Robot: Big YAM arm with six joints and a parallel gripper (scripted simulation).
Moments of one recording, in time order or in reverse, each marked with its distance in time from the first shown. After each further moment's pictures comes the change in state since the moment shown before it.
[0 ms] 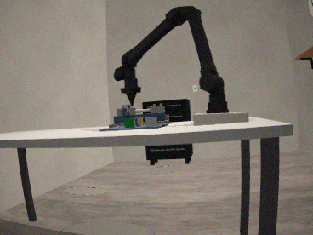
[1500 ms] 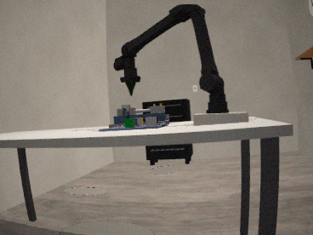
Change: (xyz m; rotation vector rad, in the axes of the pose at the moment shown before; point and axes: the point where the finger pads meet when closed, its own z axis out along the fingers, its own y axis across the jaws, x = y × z) arm -0.002 0.001 -0.058 -0.011 -0.007 -0.002
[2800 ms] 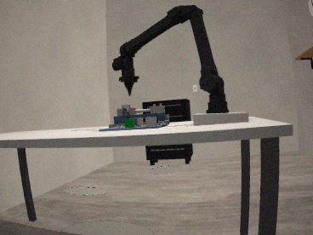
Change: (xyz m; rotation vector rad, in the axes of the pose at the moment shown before) arm -0.010 0.010 -0.003 0.005 0.002 -0.309
